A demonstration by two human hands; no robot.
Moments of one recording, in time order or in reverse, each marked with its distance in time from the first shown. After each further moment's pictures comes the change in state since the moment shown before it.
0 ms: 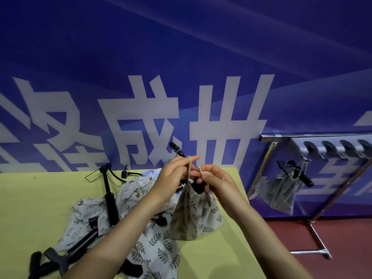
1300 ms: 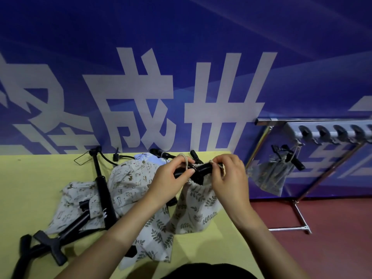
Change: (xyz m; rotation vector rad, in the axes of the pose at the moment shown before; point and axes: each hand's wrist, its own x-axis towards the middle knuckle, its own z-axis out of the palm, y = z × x) left_hand -0.019 -0.047 0.015 0.223 0.052 0.092; right_hand -0.018 0.027 -0.011 -0.986 0.548 -0.401
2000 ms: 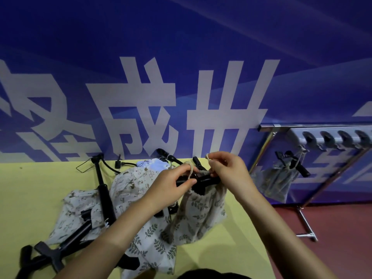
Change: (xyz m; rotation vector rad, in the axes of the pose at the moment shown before) left_hand 0.012 -0.004 -0.020 0.158 -0.183 0.063; right_hand 0.045 -0.021 -0.009 0.489 -0.348 0.355
